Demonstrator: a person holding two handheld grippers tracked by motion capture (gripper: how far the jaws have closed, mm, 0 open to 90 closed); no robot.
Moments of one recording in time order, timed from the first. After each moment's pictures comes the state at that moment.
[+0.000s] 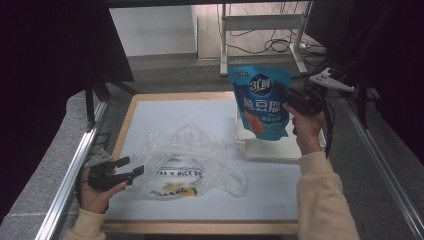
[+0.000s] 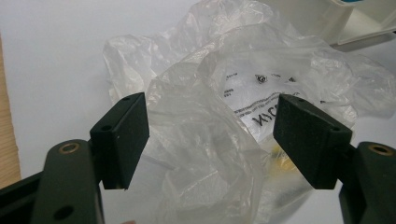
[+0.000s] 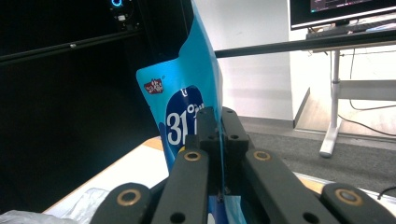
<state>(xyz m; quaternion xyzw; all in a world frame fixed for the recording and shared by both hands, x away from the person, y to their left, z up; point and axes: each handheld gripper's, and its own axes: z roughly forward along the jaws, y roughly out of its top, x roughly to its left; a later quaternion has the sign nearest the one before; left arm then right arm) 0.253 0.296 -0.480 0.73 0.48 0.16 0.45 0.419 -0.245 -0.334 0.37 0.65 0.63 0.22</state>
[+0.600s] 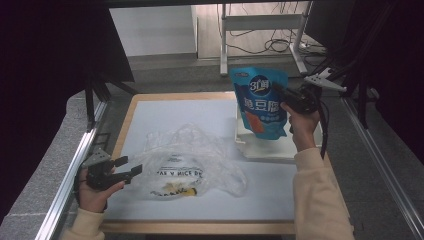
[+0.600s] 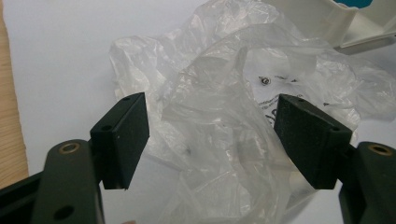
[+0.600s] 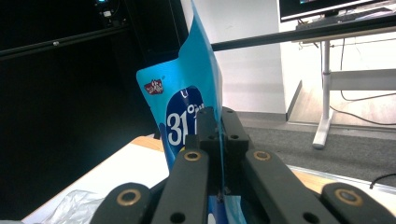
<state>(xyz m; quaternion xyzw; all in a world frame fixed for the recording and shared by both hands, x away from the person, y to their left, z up) 0.254 0.301 -0.480 0.73 0.49 0.16 0.46 0.441 -0.244 -0.353 0.39 0.65 0.62 0.21</state>
